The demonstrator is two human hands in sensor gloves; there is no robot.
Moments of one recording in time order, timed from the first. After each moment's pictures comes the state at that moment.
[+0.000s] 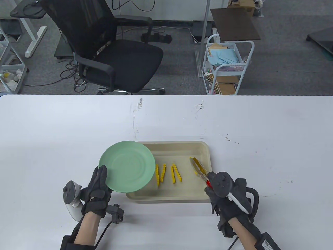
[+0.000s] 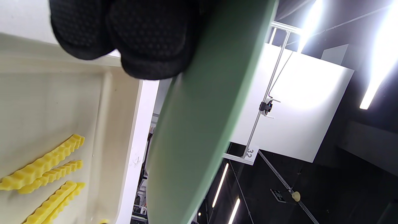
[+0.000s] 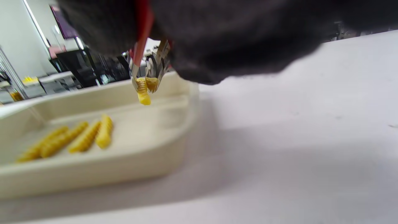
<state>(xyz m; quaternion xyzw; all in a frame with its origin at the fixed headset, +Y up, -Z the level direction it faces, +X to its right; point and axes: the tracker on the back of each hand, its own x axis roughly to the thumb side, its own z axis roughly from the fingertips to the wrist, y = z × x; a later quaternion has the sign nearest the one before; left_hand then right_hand) -0.274 -0.765 -0.261 -0.01 0.00 0.80 0.60 0.159 -0.683 -0.246 -0.02 0.05 0.99 0.13</state>
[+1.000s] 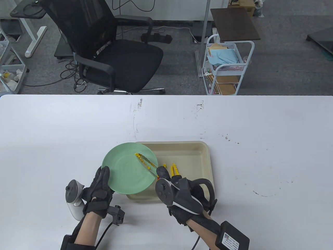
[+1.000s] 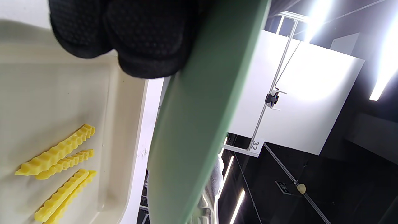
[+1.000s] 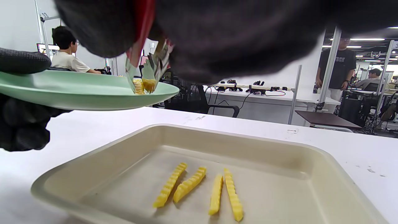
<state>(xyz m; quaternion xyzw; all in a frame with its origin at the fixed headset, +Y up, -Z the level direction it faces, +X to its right) -0.268 -0.766 -0.262 -0.03 -0.01 0.79 0.61 0.009 -0.624 -0.233 0.15 -0.03 0.99 0.01</state>
